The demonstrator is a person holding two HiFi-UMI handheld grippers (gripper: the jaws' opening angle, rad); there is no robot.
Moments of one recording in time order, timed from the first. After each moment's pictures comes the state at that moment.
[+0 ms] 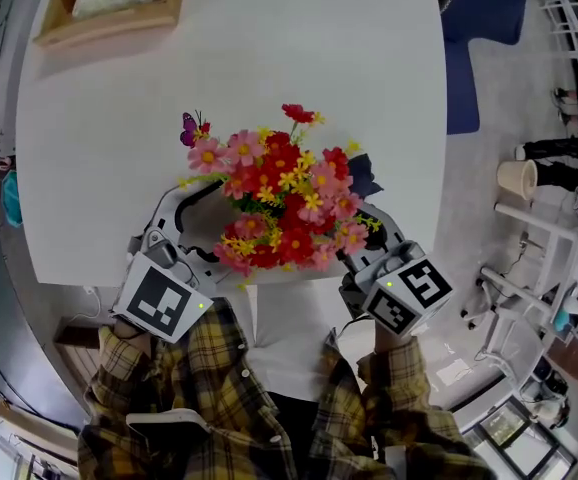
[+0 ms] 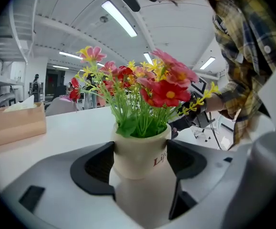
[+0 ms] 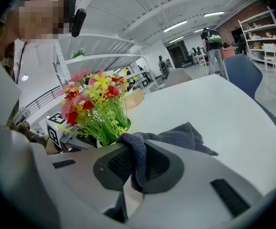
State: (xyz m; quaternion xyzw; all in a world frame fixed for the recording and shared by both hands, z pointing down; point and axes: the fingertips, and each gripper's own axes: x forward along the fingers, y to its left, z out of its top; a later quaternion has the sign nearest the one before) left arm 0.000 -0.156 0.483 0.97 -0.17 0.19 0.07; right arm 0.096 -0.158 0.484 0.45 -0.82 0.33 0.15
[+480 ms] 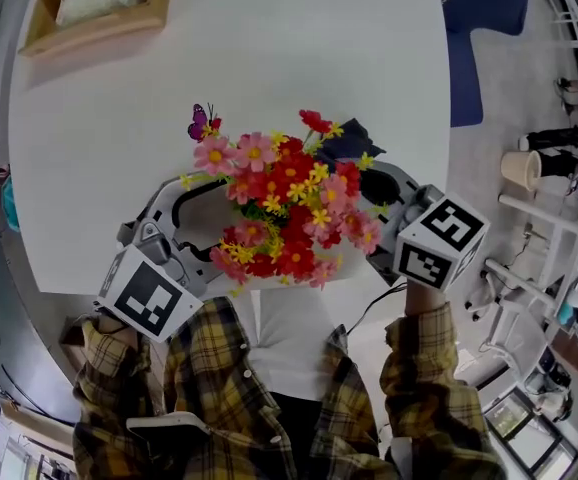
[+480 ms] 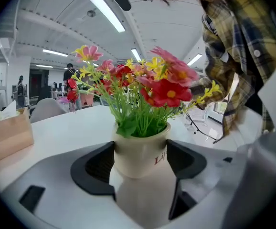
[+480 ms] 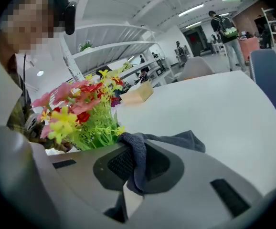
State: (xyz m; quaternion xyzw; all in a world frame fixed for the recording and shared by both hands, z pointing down) left arm -0.002 -0.153 0.490 0.97 -0.09 0.20 0.06; right arm 0.084 -0.203 0.487 0.33 -0.86 0.34 0.20
